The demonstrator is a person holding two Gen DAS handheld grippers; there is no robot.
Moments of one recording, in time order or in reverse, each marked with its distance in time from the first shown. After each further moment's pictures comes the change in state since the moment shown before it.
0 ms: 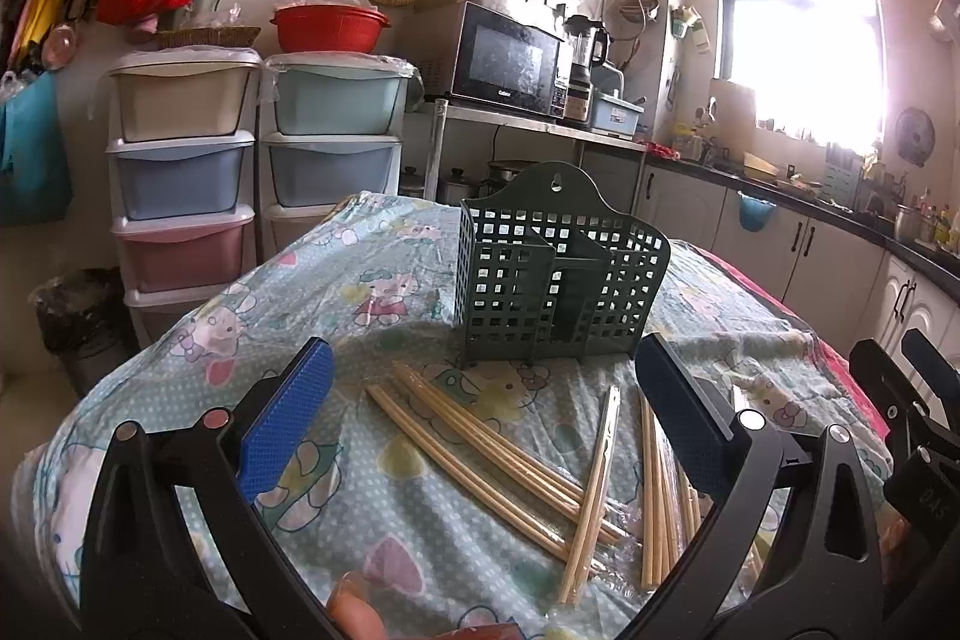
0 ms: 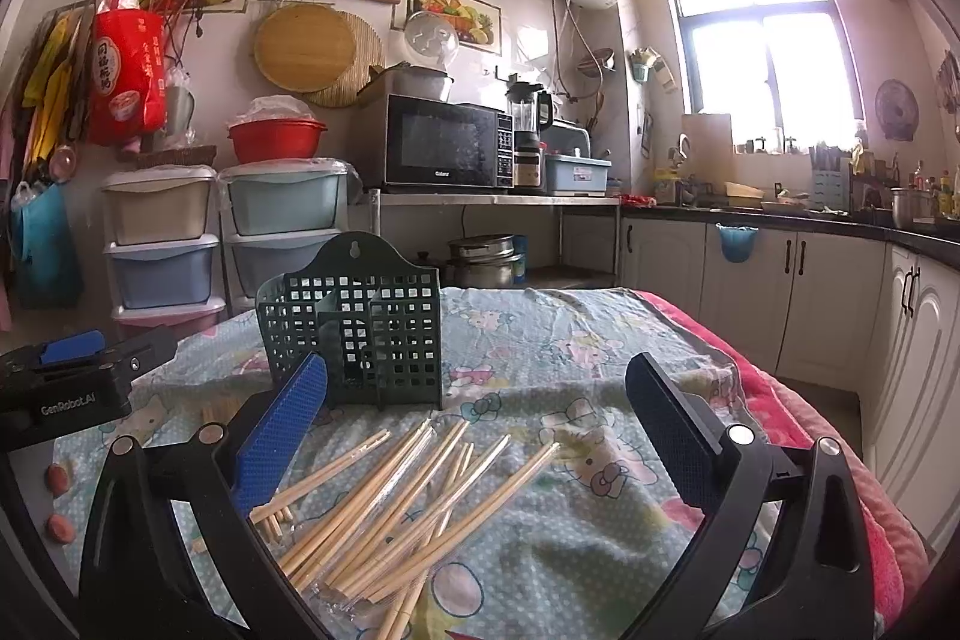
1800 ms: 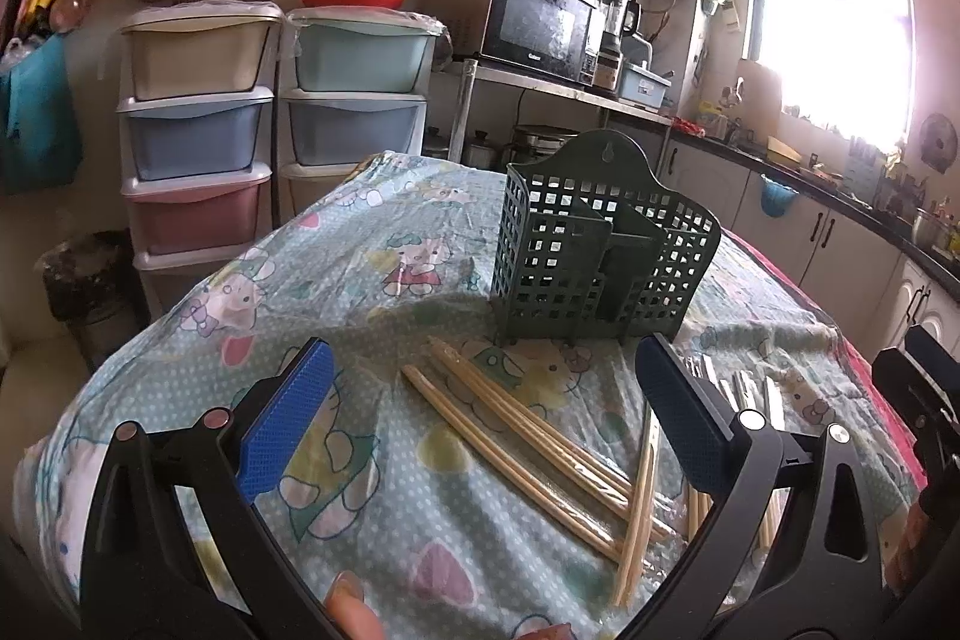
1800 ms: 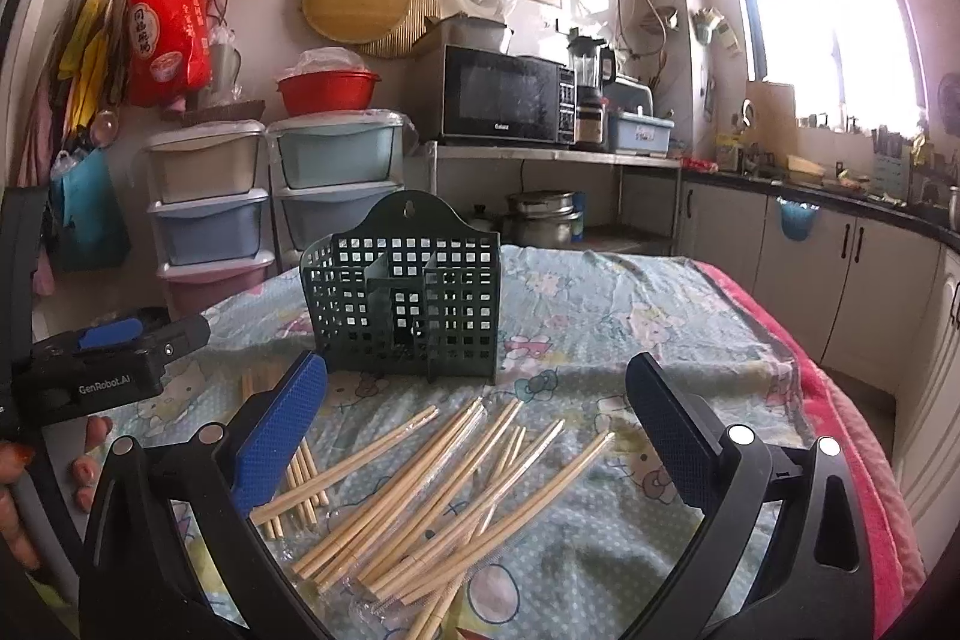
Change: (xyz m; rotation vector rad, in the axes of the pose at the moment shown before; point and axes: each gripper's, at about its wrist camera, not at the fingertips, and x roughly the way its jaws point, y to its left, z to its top) left arm 0.025 0.029 0.003 -0.045 0.105 0.026; right arm 0.026 0.010 0.013 -0.036 0.141 0.149
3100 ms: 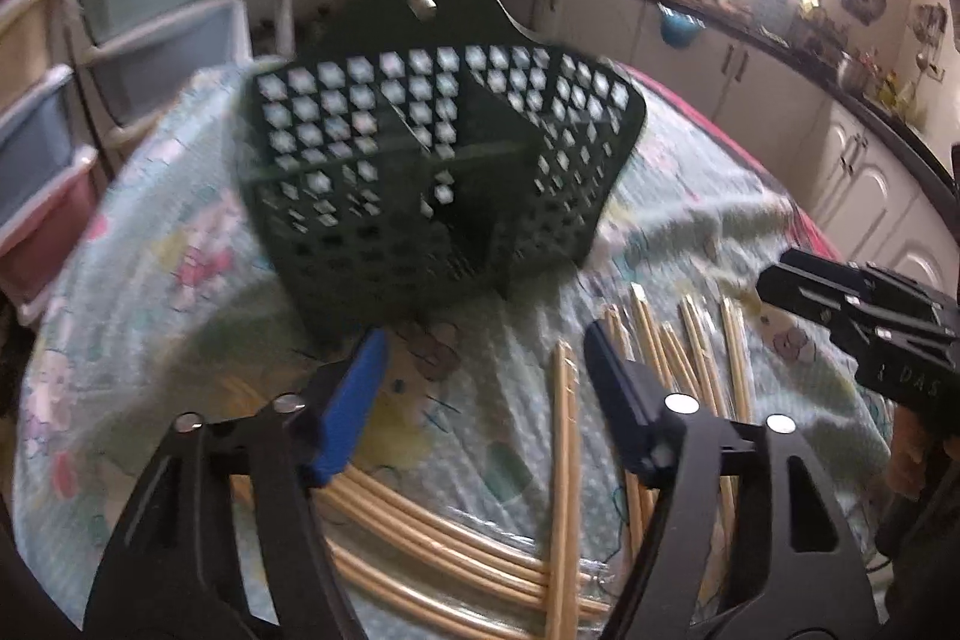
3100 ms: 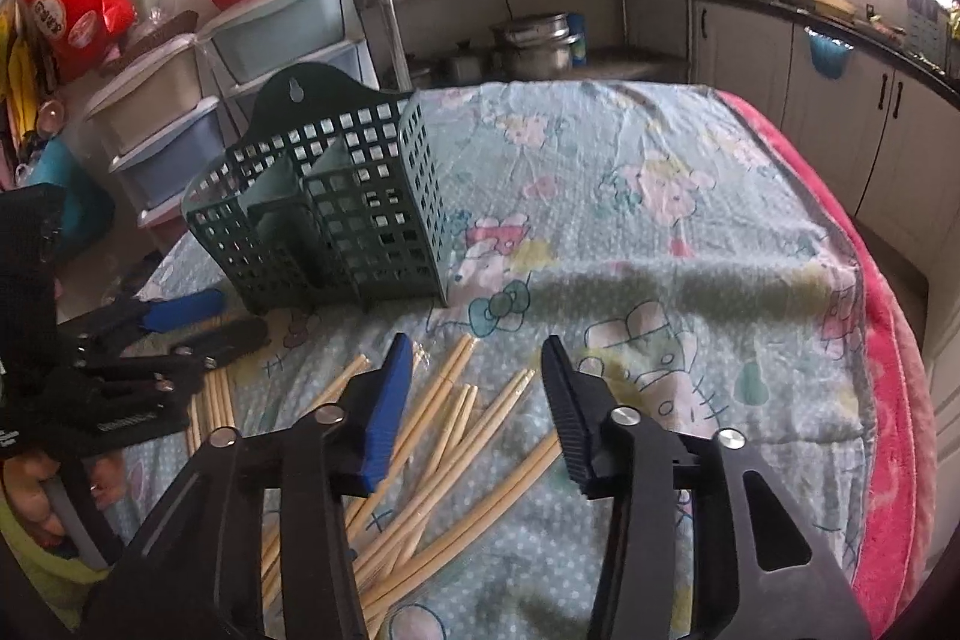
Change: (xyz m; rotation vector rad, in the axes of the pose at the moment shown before) left arm 0.124 -0.075 0.021 0.235 0.411 -0.267; right arm 0.115 -0.064 0.014 0.146 0.467 0.070
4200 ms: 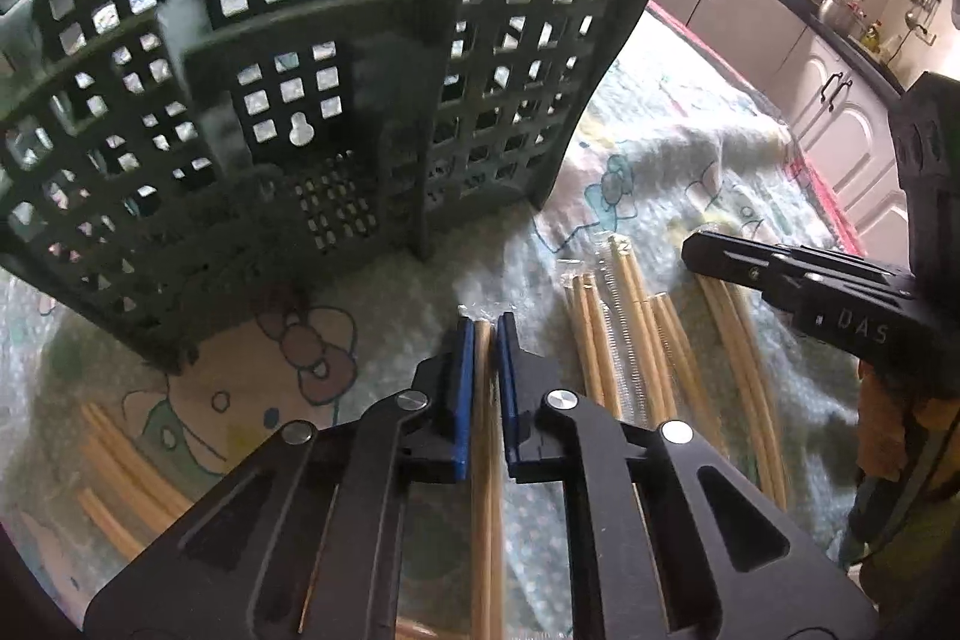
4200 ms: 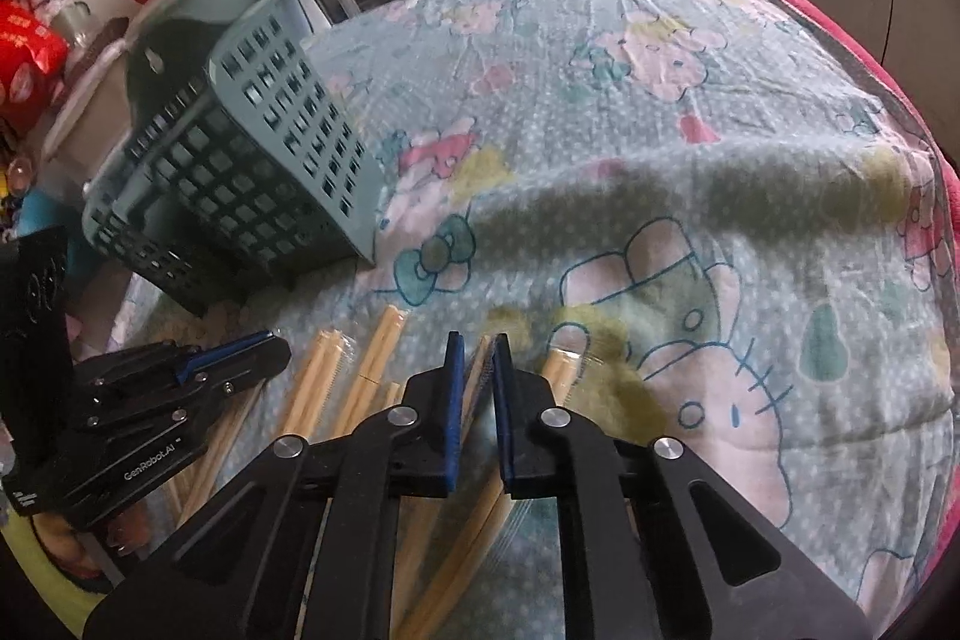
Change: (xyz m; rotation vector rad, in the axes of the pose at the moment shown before) left arm 0.070 -0.015 0.010 0.025 0.211 -0.106; right arm 0.072 -0.048 0.004 0.196 0.207 0.070
